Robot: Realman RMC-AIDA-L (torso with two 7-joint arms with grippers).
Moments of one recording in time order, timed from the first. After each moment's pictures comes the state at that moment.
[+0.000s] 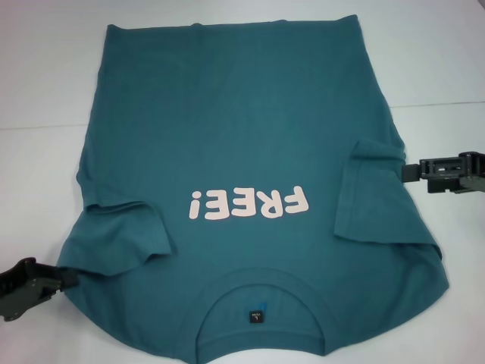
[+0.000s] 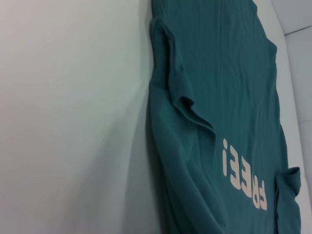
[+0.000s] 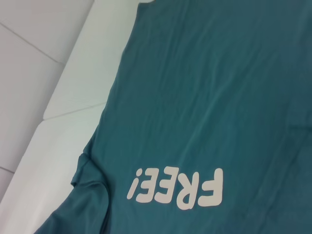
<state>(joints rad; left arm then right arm) -0.49 -2.06 0.32 0.71 2.40 1.52 -2.45 0.60 1.89 -0.59 -0.81 -2.25 -1.58 2.39</state>
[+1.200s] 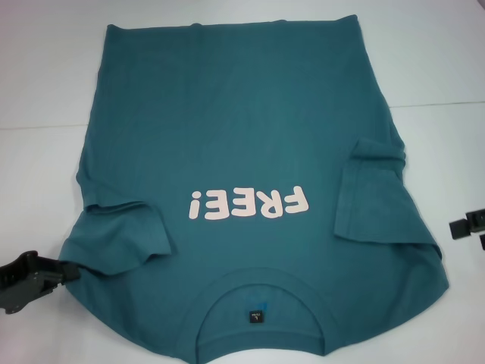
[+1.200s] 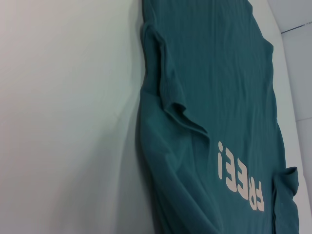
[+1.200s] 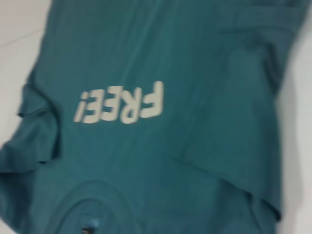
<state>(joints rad) -0.51 -2.06 0.32 0.71 2.41 1.51 -2.45 0.60 1.81 -0.59 -0.82 -2.47 -1.75 2.50</state>
